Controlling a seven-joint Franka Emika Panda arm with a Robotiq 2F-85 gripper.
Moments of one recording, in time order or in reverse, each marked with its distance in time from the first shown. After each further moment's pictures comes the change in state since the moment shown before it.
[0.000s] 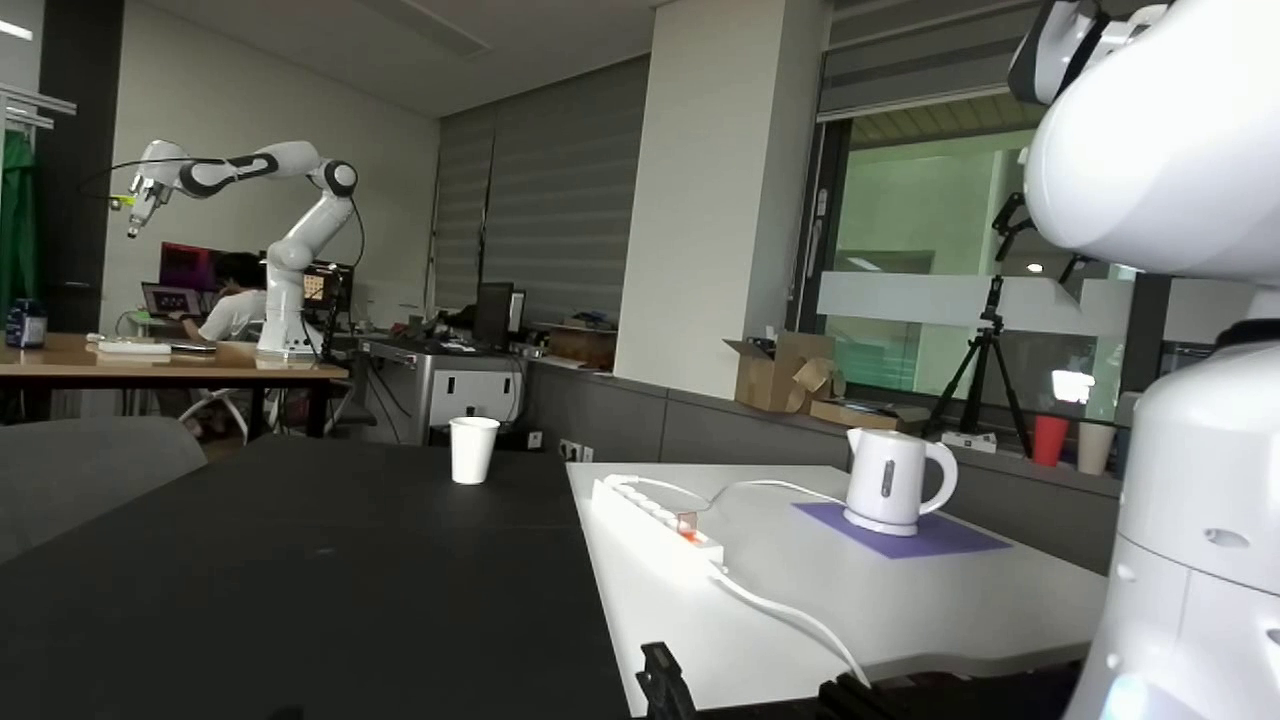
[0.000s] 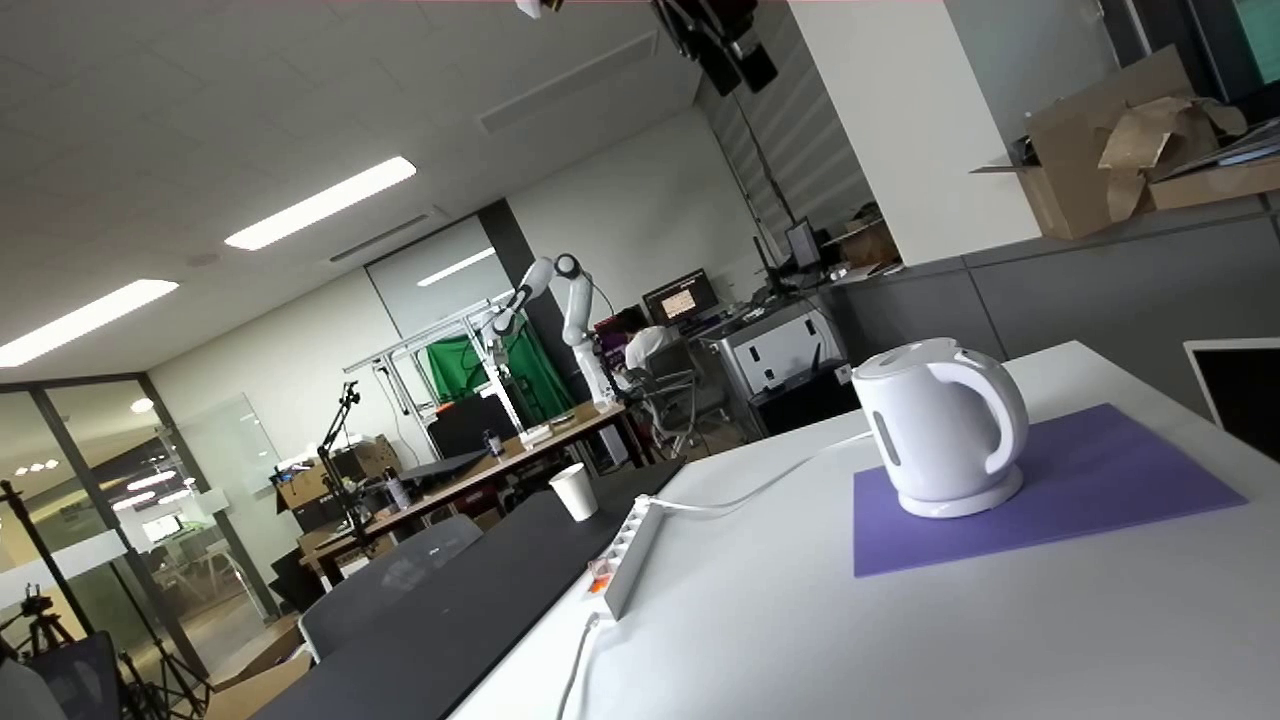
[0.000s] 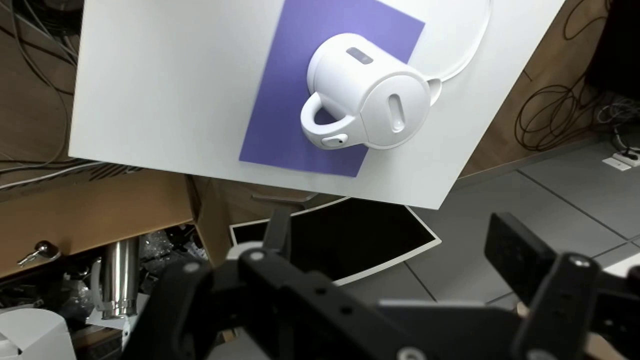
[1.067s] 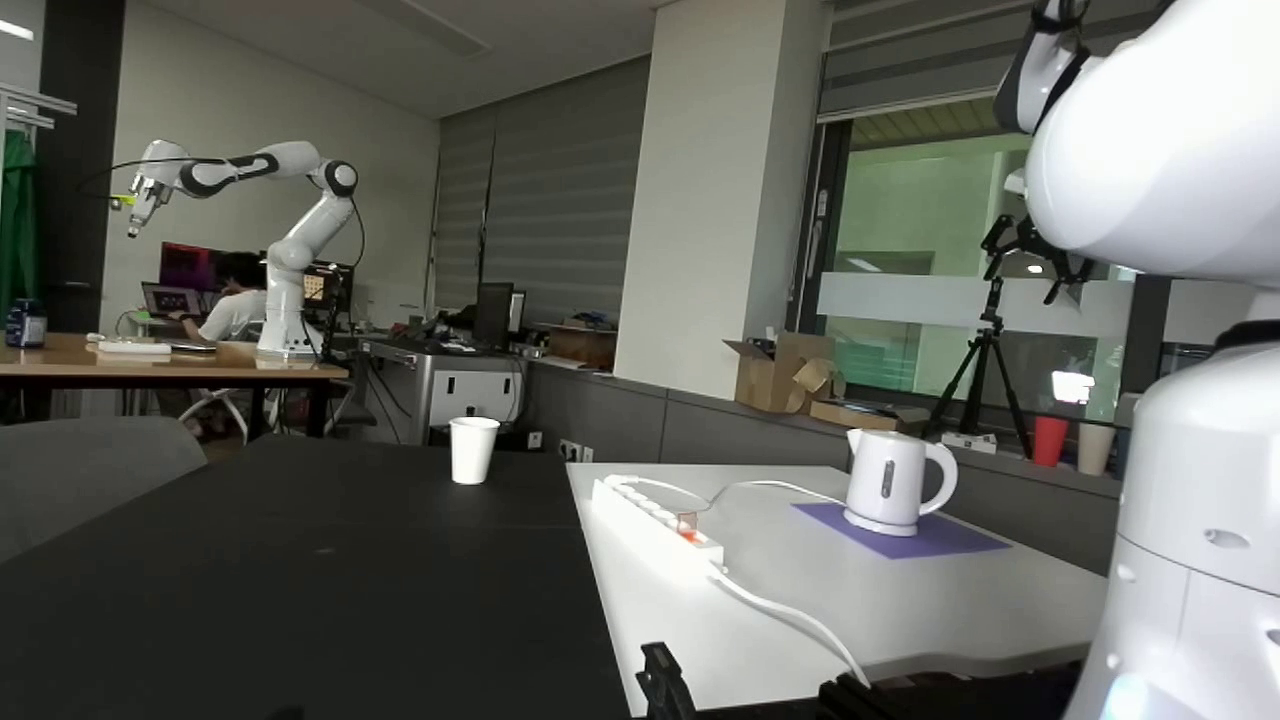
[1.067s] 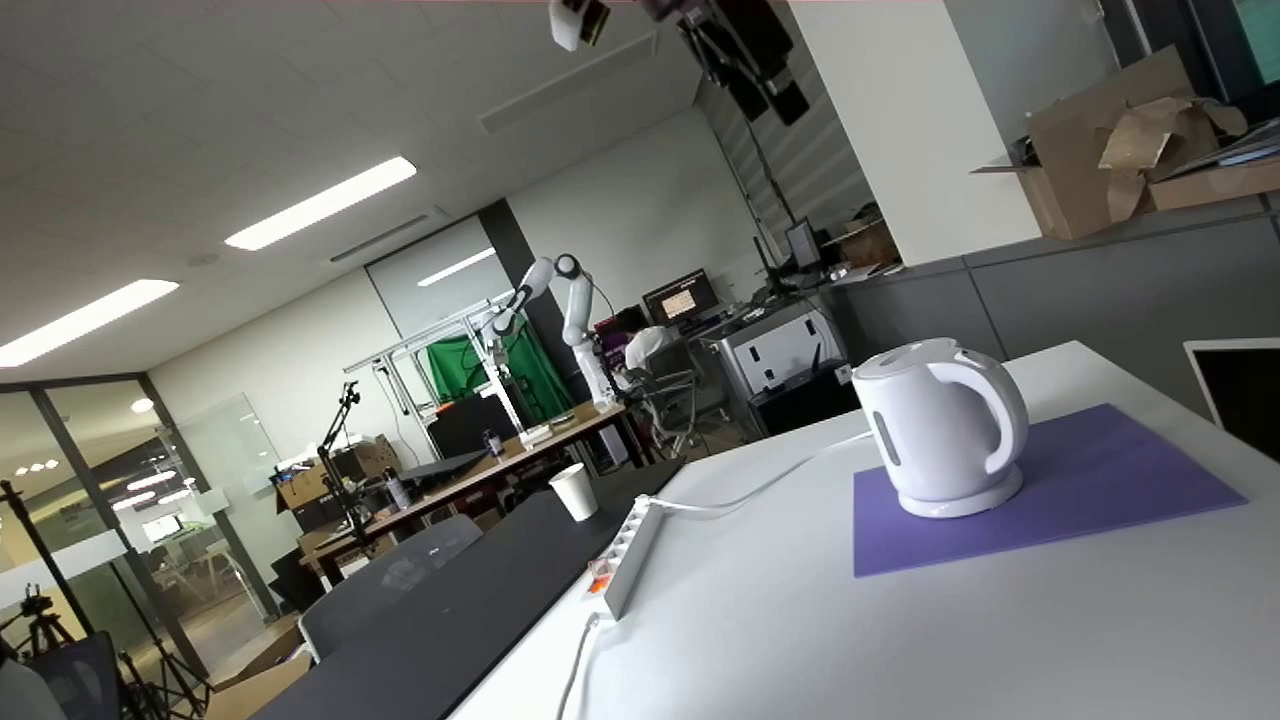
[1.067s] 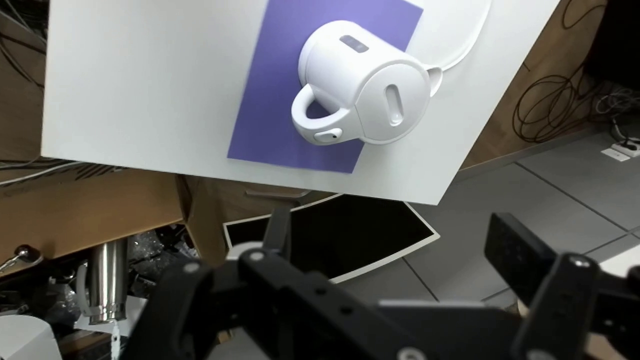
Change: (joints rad) arm 0.000 0.081 0.014 0.007 0.075 0.082 -0.033
